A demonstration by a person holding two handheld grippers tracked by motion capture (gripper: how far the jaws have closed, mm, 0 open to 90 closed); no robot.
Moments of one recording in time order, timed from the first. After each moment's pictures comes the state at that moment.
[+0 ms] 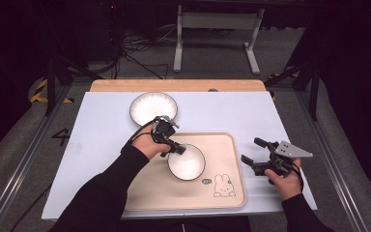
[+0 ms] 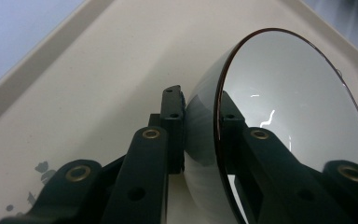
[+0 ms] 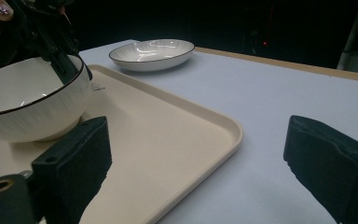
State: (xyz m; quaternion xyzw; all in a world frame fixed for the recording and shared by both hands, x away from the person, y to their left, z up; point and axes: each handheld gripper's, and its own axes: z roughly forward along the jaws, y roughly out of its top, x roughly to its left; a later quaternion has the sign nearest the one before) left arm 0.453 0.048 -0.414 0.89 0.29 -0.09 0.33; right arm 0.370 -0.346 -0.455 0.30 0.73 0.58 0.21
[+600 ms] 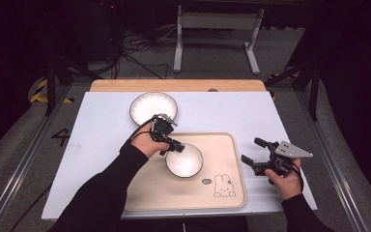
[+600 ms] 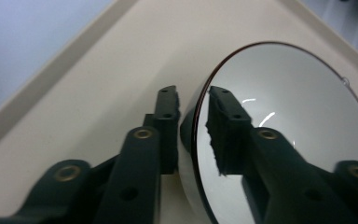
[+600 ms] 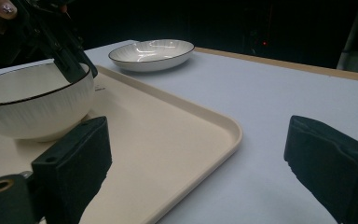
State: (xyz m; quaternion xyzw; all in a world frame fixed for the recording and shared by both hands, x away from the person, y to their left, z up) left arm 0.455 0.053 -0.410 0.89 0.29 -0.06 0.35; right arm 0.370 -0.346 -0.455 0.30 0.72 0.58 0.21
